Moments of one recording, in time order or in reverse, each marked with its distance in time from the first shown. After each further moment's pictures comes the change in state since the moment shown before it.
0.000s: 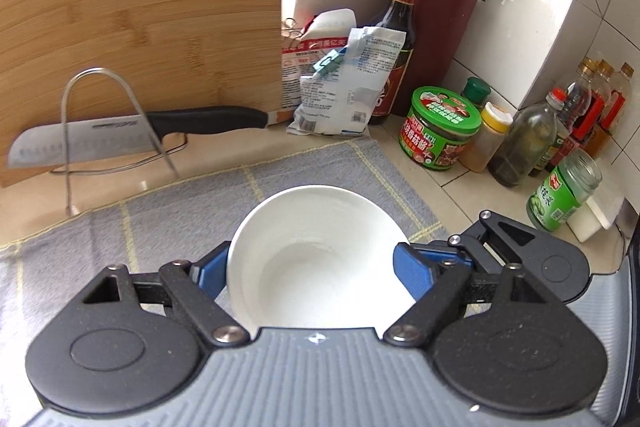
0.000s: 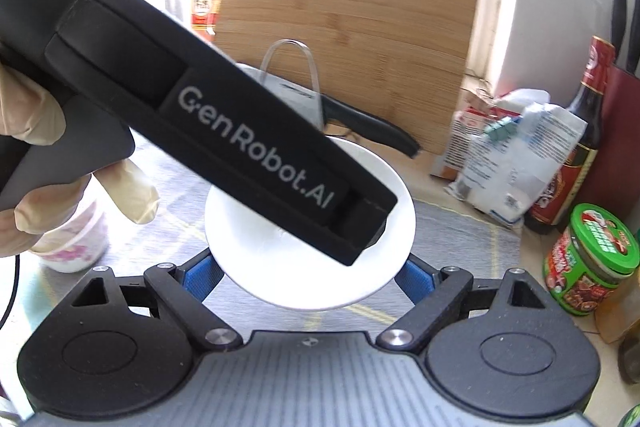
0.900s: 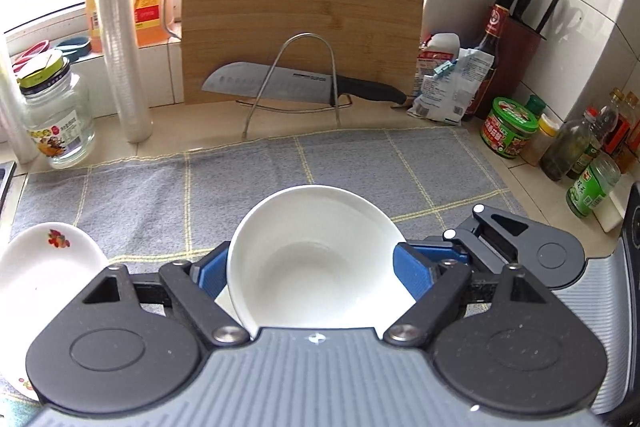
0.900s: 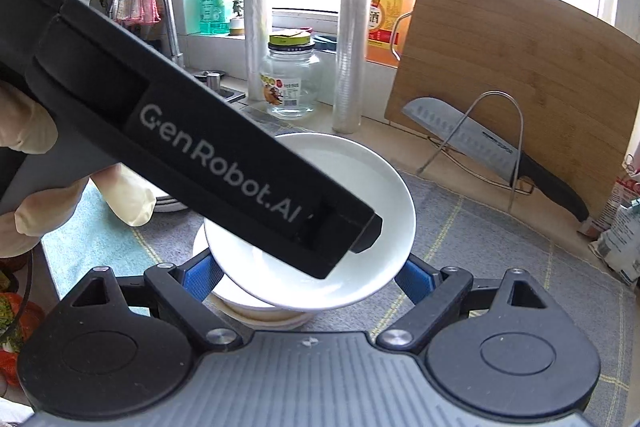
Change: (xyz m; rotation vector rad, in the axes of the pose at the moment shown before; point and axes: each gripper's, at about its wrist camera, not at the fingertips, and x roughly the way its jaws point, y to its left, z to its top) left arm -0.125 0.110 -0.090 -0.149 -0.040 0.143; right arm 0.003 0.168 0.038 -0.123 0.003 0.209
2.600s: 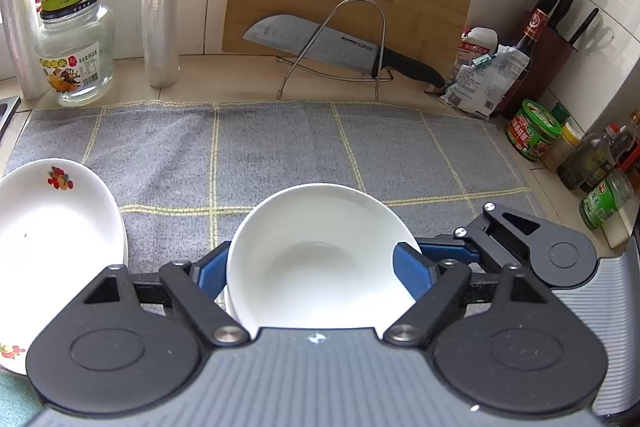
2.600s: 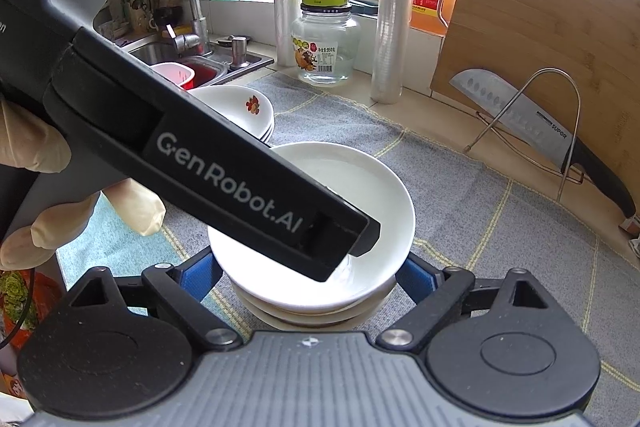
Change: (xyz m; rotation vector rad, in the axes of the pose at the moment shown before) left arm 0.025 0.044 -0.024 -0.107 0.046 -0.024; right arm 0.043 0.017 0.004 -0.023 0.096 0.059
